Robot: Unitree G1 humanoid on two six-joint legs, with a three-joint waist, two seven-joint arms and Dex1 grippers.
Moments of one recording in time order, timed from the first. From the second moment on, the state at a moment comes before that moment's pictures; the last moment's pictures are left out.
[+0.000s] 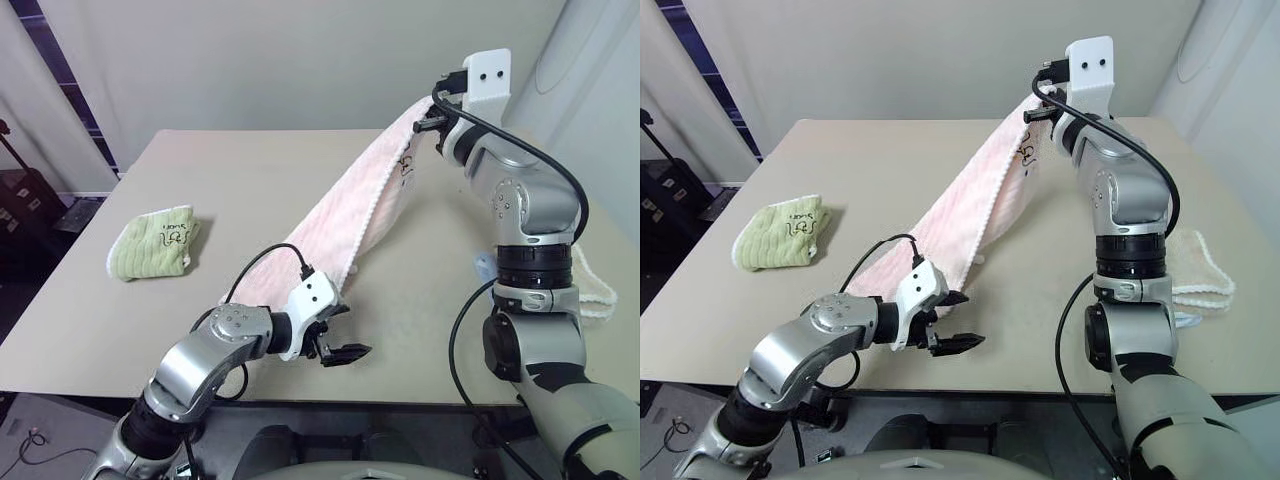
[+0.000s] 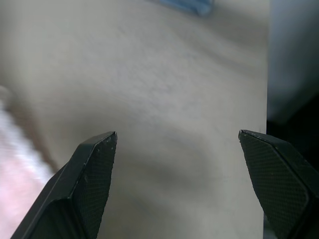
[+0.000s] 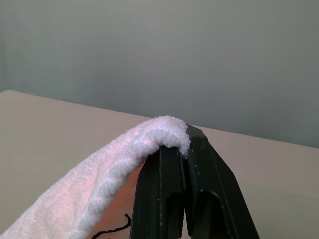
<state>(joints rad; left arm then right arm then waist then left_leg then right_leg) -0.22 0.43 -0.35 -0.60 -0.35 0.95 -0.71 -0.96 -0.37 -0.12 0.14 0.21 0.76 0.17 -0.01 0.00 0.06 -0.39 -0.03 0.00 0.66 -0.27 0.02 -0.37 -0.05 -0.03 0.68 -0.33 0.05</state>
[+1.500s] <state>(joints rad) -0.40 0.57 -0.10 0.18 -0.29 0.15 -1.12 -0.90 -0.35 -0.10 0.16 0.16 0.72 0.18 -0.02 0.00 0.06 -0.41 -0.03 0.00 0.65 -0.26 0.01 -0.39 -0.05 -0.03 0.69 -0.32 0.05</state>
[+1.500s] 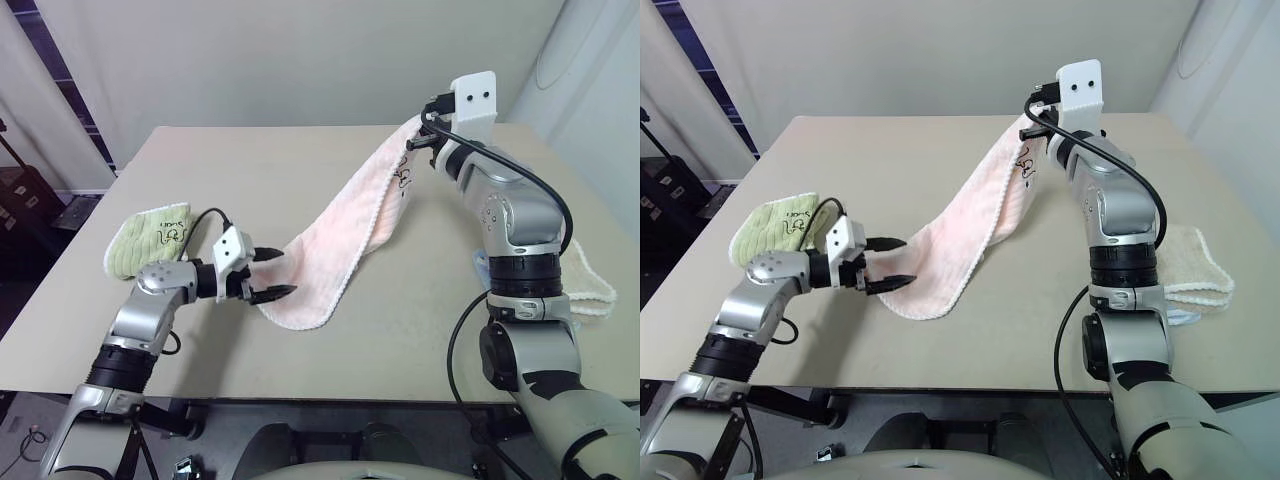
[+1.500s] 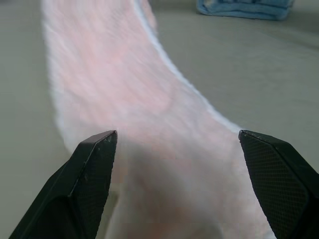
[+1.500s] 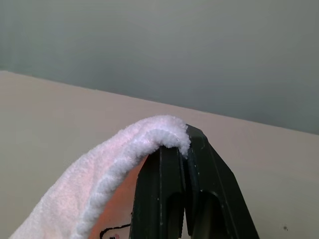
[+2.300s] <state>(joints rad) -0.38 0.56 -0.21 0.02 -0.31 0.30 -1.16 -0.90 -0.35 -0.10 0.16 0.14 0.71 0.18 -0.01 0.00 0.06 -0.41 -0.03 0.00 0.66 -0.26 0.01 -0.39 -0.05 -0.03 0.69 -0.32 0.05</state>
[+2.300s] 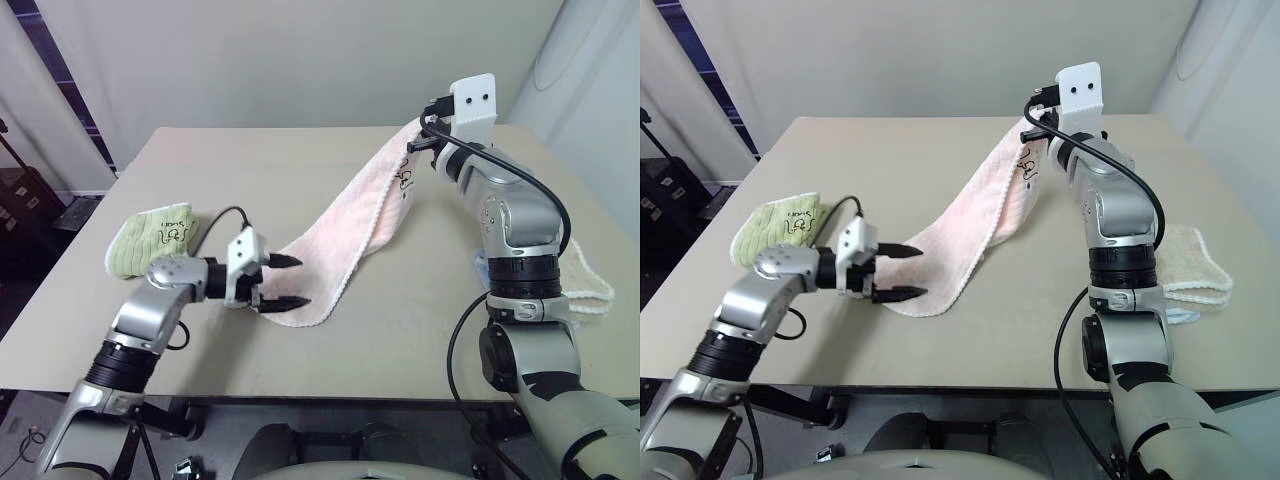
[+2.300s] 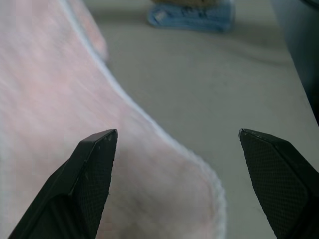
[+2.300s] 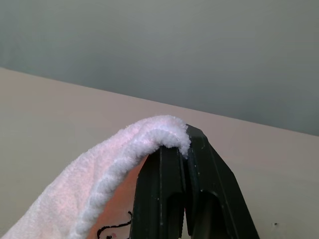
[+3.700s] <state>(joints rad) -0.49 0.55 -0.18 0.25 -0.24 0.49 -1.10 -0.85 -0.37 -0.10 0.15 0.12 0.71 0.16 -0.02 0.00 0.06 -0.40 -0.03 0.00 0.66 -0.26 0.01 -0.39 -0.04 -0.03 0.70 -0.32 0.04</state>
